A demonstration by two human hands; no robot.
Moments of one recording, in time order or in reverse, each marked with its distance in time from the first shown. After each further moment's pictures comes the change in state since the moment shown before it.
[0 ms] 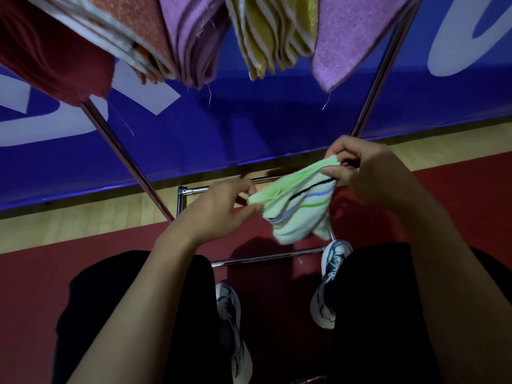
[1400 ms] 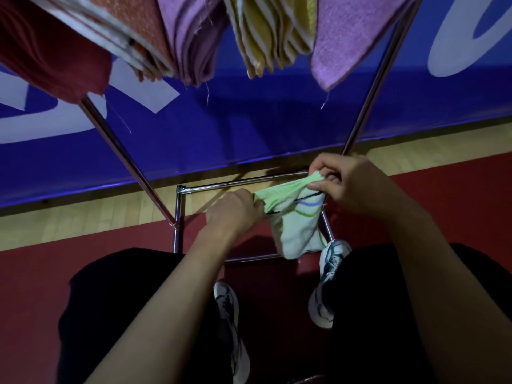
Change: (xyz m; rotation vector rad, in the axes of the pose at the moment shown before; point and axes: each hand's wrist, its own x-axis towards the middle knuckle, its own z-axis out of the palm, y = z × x) left_hand 0.029 0.004 0.051 0.269 -0.117 -0.591; right_hand -0.002 0.002 0.015 -0.183 -0.144 -0.077
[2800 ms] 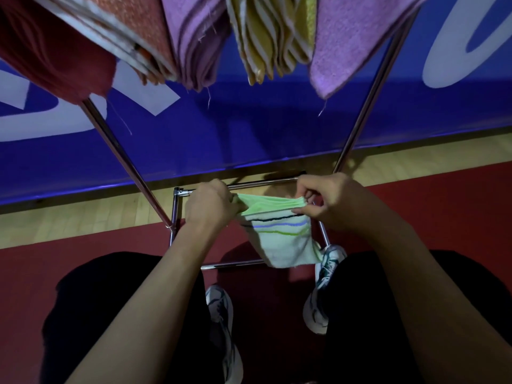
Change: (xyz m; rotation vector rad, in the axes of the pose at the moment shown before) left_hand 0.011 -0.030 -0.016 -0.088 0.211 -0.012; right_hand -0.007 -0.013 0.015 -0.033 -0.103 -0.079
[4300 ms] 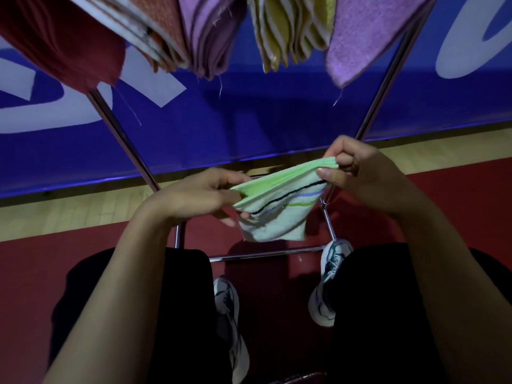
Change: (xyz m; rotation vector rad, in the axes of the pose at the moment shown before) left_hand -0.041 -0.001 -0.087 -0.606 -0.617 0.267; right_hand 0.001 -0.011 -0.027 0.401 0.092 0.054
